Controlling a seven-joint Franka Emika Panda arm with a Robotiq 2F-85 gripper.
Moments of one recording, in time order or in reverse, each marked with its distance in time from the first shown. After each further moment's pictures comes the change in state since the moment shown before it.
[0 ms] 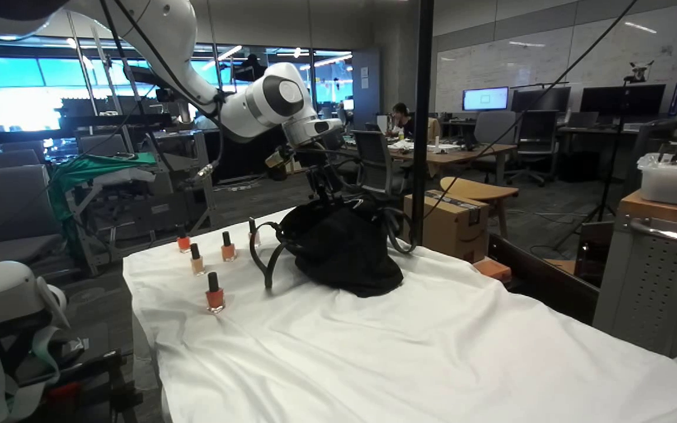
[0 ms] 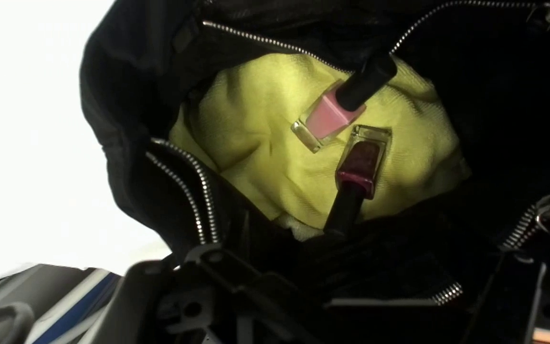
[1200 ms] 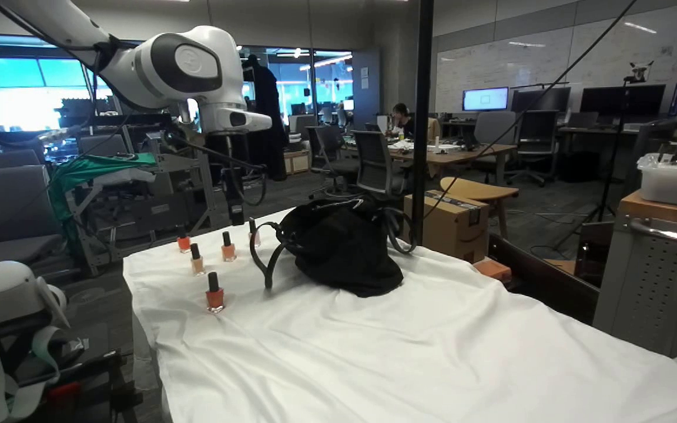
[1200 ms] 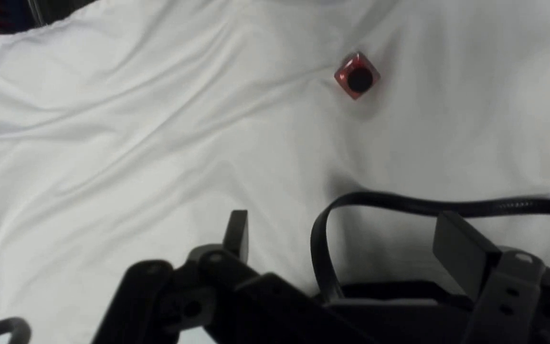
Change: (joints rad) arm -0.088 -0.599 0.104 -0.705 0.240 -0.084 -0.076
